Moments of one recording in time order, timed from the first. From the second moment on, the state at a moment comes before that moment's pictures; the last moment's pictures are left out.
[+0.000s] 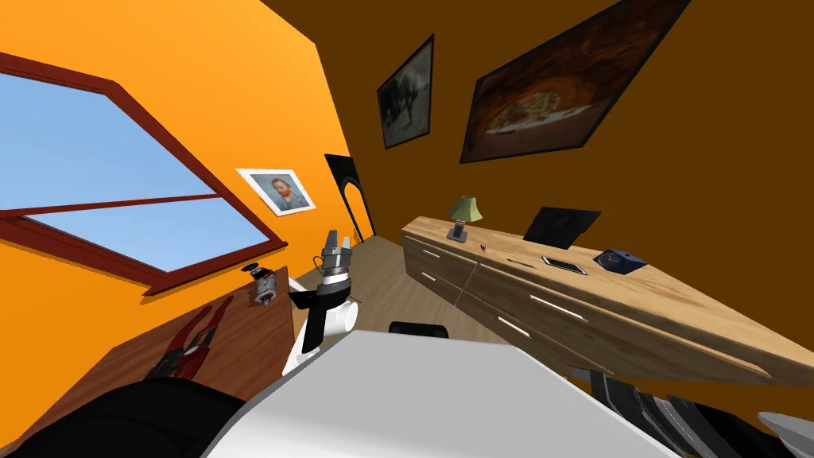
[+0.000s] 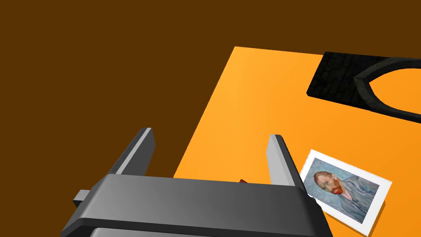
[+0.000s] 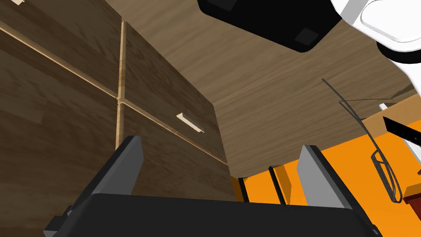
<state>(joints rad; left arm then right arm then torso) 0.50 0.01 0.06 -2.34 0.07 -0.42 -0.15 0.56 -1.43 0.52 -1.22 0.45 -0.82 0.21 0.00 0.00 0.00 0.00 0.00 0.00</state>
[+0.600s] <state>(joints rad) 0.50 0.01 0.06 -2.34 0.07 -0.42 -0.15 0.57 -1.58 0.55 -1.15 0.49 -0.81 0.23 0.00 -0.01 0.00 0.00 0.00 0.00</state>
